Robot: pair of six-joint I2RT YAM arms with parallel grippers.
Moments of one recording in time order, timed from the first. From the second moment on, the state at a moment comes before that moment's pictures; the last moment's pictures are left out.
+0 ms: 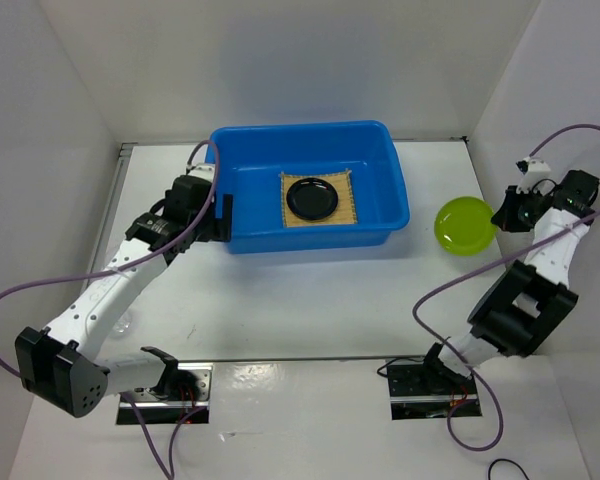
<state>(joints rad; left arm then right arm) -0.39 1.21 1.14 -0.69 -0.31 -0.22 -0.70 1.58 1.33 -0.74 -0.61 -0.55</state>
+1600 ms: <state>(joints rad) -0.36 1.24 0.99 -0.50 -0.37 -0.29 0.12 2.34 2.27 -0.72 -0.53 -0.19</state>
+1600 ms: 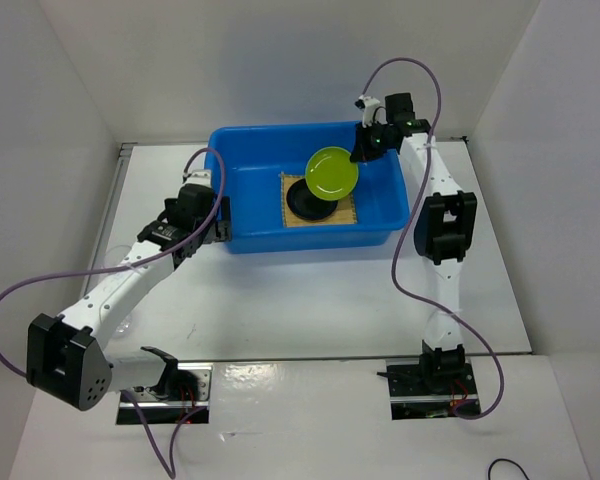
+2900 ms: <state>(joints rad) 0.04 1.33 1.22 -0.65 -0.45 -0.58 -0.07 1.29 1.14 -0.65 -0.33 -0.30</state>
